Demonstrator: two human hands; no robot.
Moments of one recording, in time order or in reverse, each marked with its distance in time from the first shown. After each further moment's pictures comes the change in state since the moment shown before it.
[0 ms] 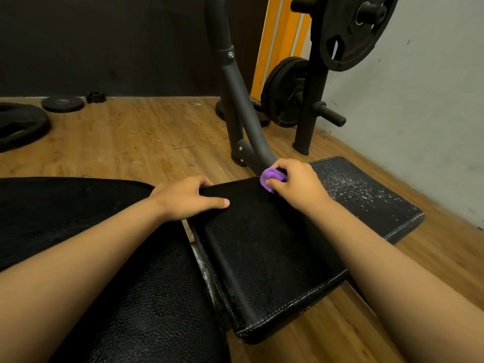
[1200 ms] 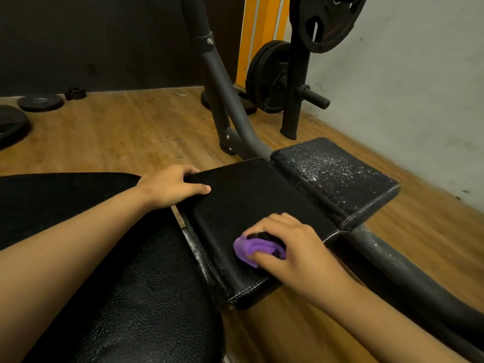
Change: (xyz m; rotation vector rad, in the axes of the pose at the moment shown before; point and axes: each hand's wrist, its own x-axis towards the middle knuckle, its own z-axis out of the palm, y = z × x) left_hand -0.003 -0.002 0.001 -0.014 0.038 0.042; right_hand -0.158 -0.040 -0.011 0.203 -0.125 -0.212
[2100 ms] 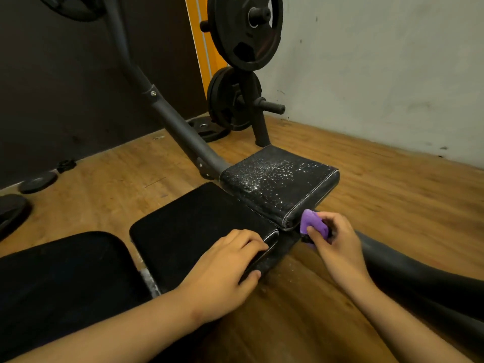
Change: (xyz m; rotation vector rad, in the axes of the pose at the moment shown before) left_hand -0.102 0.153 0.101 0.301 -0.040 0.739; right_hand -0.089 0.125 -0.044 0.358 0.748 0.499
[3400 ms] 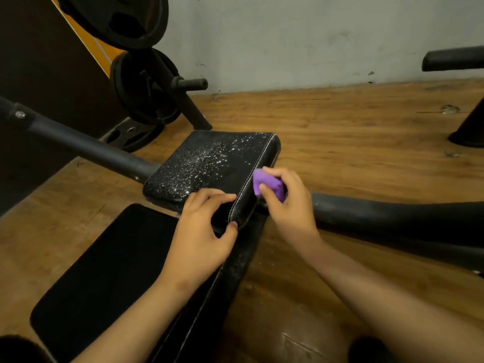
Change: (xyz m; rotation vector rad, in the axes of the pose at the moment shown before) left_hand 0.114 -0.028 0.044 -0.138 0.256 0.028; right_hand 0.047 0.040 0.028 0.109 0.309 -0.042
